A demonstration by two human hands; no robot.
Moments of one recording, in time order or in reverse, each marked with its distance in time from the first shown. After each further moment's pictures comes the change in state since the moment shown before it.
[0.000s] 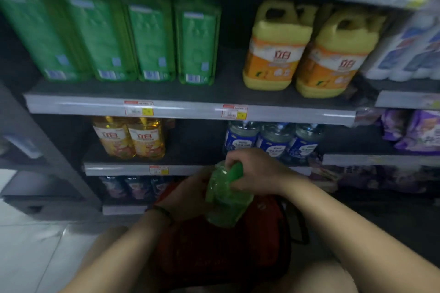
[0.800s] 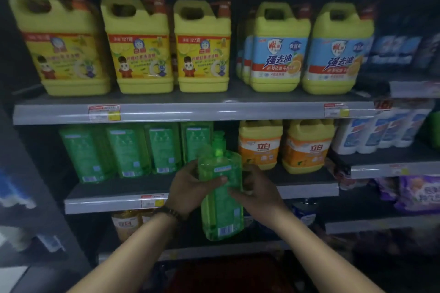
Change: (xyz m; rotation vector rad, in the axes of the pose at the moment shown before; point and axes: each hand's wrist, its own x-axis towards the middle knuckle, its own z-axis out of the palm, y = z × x) left_hand 0.060 0.201 -0.118 -0.187 0.482 0.024; right_hand 0.005 -0.041 -0.100 0.553 0.564 0.033
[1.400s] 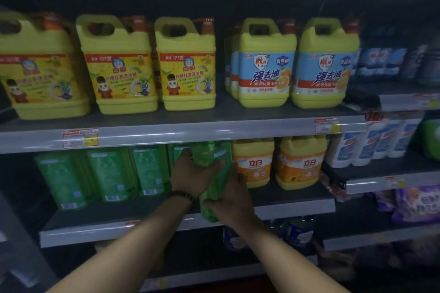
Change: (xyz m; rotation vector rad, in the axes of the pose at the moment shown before) left_hand 0.082 0.040 0.036 0.290 0.325 0.066; right_hand 0.073 0.009 0.044 -0.162 0.166 -0.021
